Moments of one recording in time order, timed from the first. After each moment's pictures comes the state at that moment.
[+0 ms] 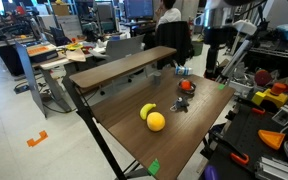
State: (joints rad) arm 0.01 0.18 -0.07 -2.35 -0.03 2.41 -0.39
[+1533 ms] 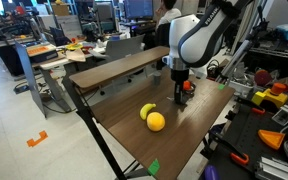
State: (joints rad) arm 0.01 0.68 0.04 -2.02 -0.14 2.62 -0.36
